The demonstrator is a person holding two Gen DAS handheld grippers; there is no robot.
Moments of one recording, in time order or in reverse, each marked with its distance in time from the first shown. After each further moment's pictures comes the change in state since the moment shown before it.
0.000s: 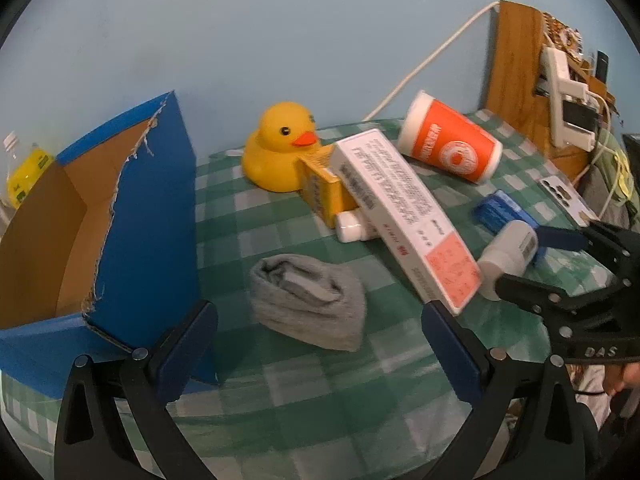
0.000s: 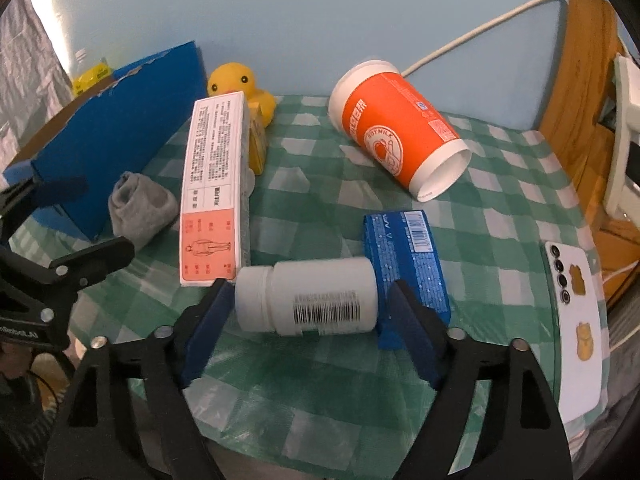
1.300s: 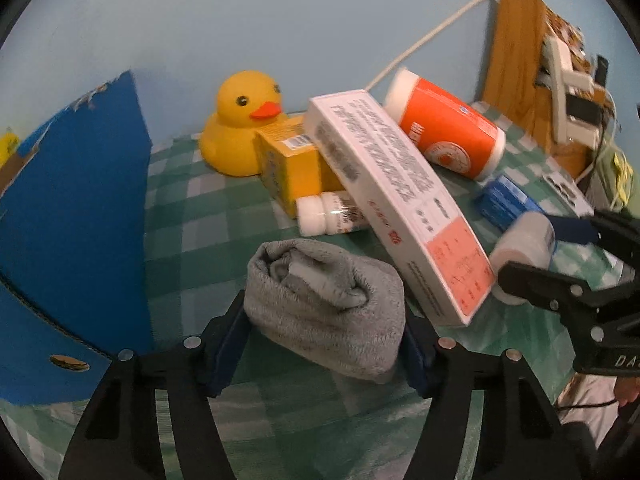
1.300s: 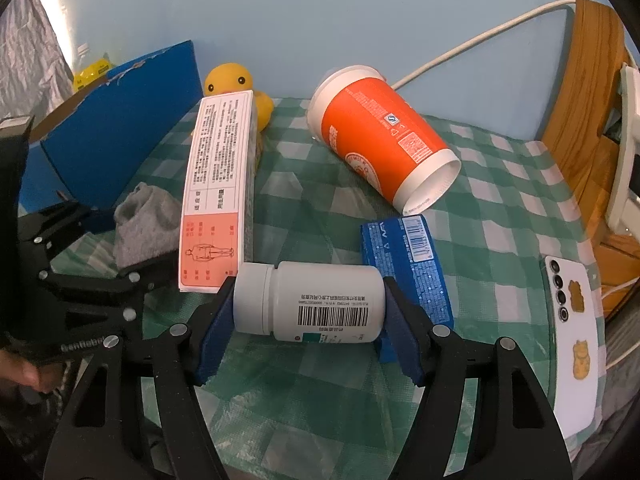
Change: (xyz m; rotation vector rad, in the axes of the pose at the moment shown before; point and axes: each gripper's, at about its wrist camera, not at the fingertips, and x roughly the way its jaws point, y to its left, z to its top) left arm 0.040 -0.023 -0.009 -0.040 0.005 -0.062; right arm 0.008 -0.010 0.004 -0.040 -0.014 0.007
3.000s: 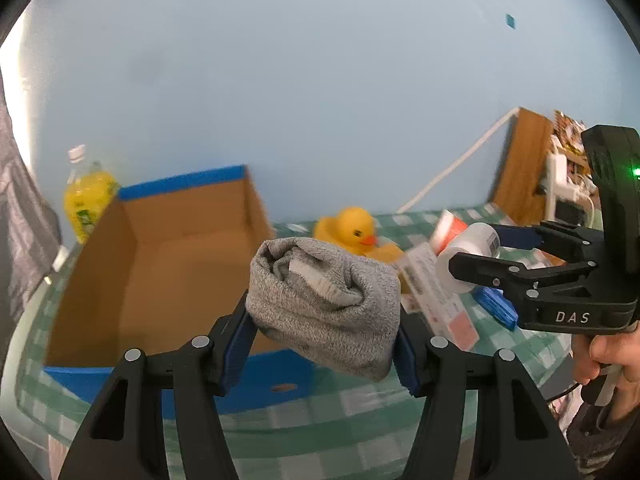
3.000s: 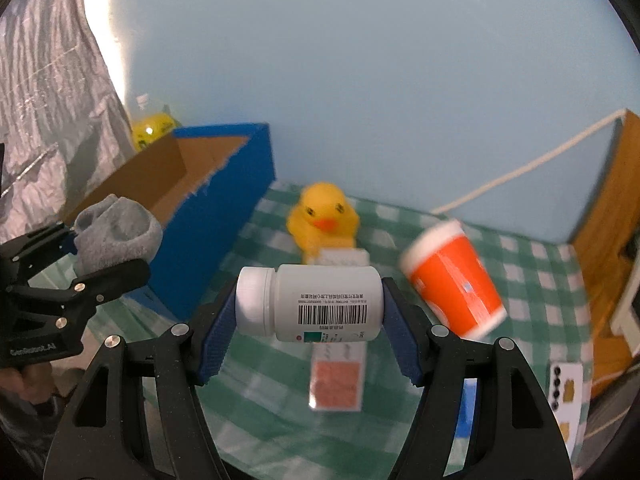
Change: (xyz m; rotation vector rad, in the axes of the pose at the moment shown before) left arm -0.137 0.090 0.035 -0.084 -0.223 0.052; right arm -0.050 0.073 0.089 -0.089 -0.153 0.122
